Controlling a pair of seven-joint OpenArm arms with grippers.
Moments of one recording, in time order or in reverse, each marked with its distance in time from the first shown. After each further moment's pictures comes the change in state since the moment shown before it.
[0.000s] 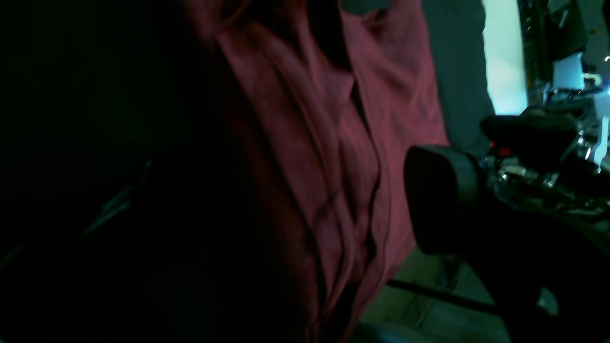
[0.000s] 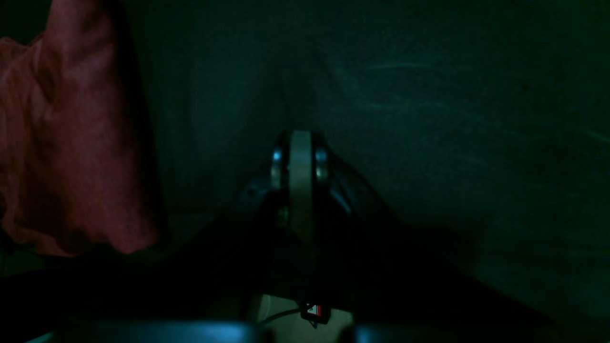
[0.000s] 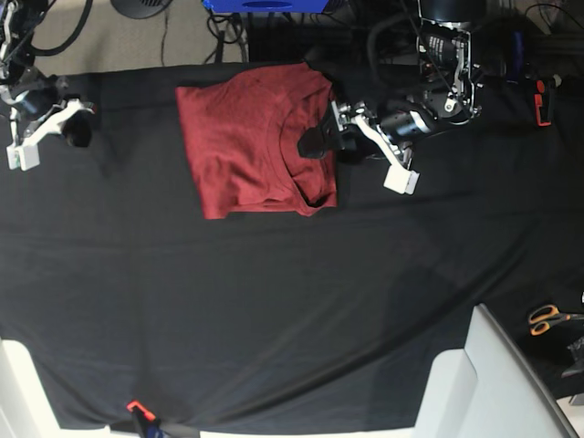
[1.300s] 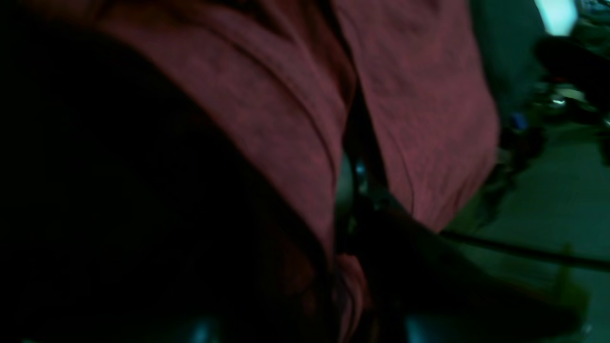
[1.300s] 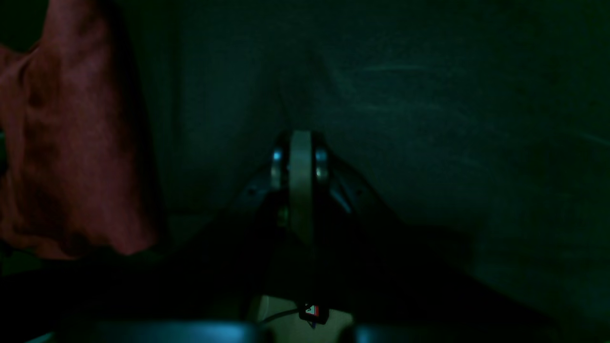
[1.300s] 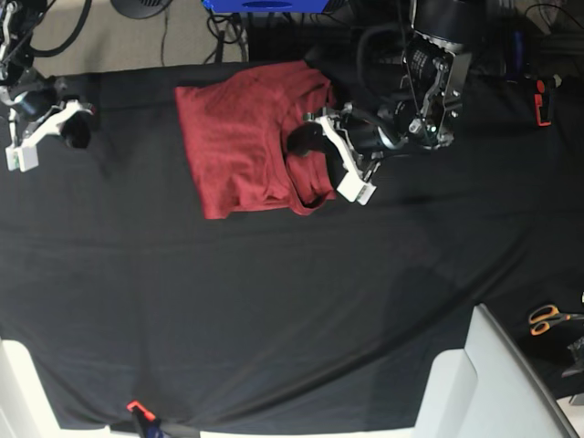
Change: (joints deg) left arm -4.5 -5.0 18.8 0.4 4.8 6.2 -1.6; right arm 0.5 0.3 0.2 0.0 0.0 0.0 0.0
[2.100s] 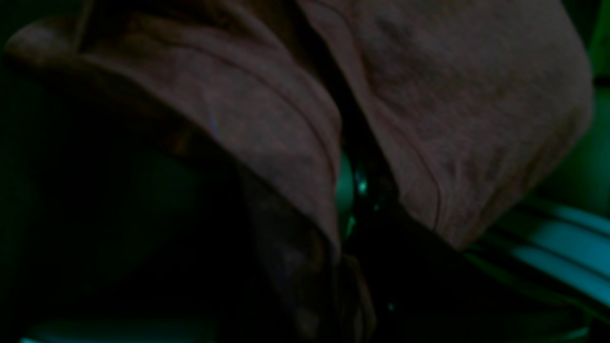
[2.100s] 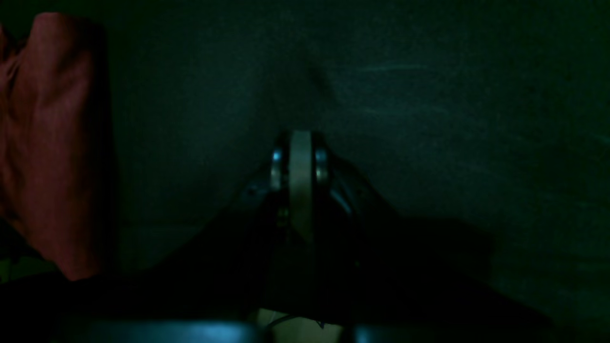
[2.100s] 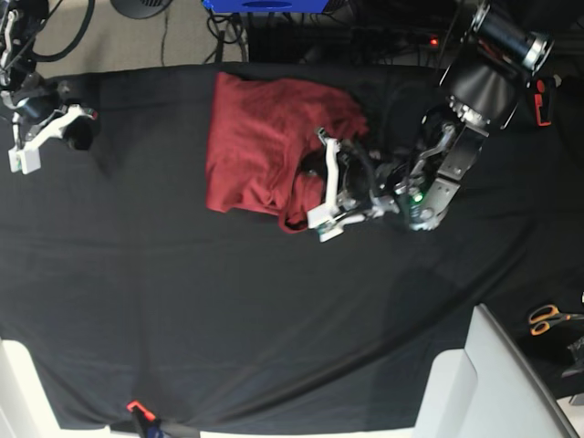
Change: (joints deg) left arm -18.0 -10.1 26.4 0.7 7.2 1.2 7.0; right arm 1.9 0.0 0.0 -3.7 -0.2 0.0 0.0
